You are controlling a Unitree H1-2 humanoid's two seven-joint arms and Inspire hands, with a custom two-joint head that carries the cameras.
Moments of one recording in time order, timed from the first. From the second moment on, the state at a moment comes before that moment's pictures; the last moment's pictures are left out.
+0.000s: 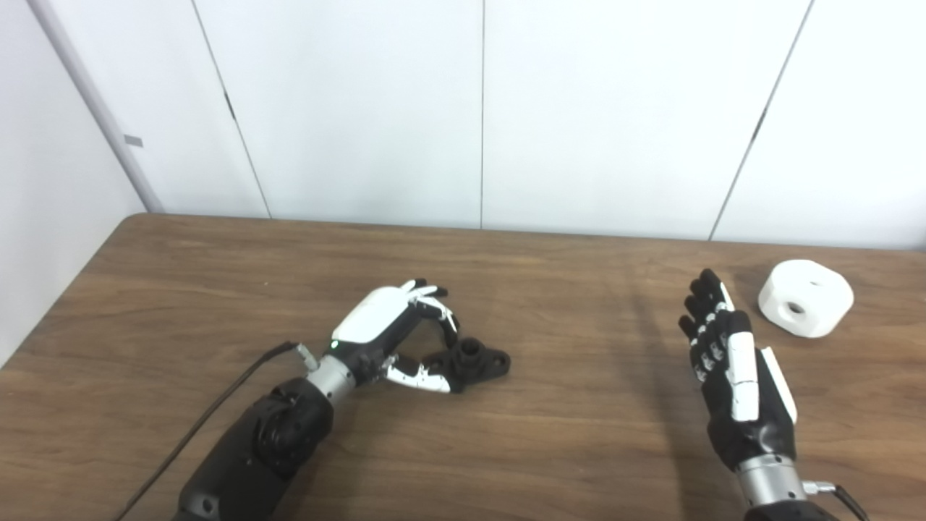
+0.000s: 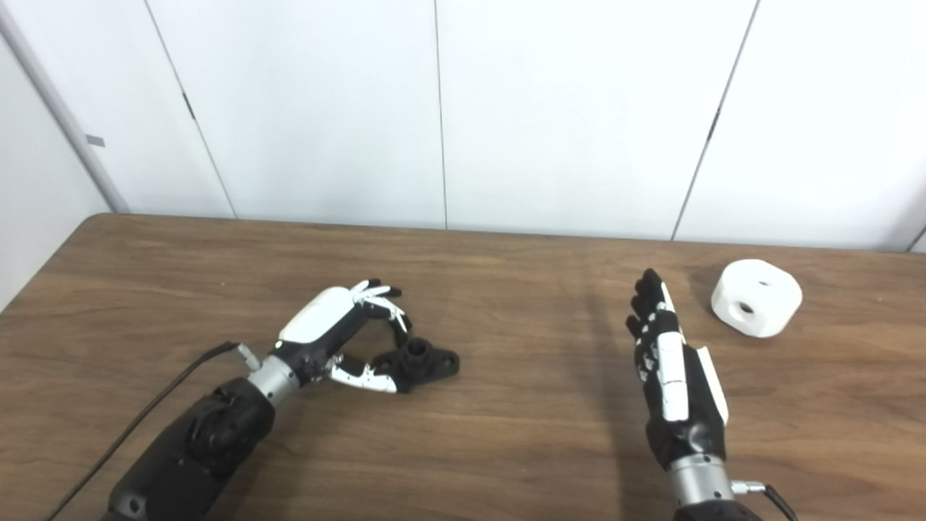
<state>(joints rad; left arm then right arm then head) -0.35 0.37 -0.29 0.26 0.54 -0.33 -0.07 -0.03 -0.04 -0.02 -0.24 0.10 0.11 0.06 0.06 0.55</state>
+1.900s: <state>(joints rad) -0.32 0.32 -0.30 0.31 0.62 -0.45 -0.01 -0.12 -0.09 -0.14 -0.38 -0.24 -0.02 -0.15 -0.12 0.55</state>
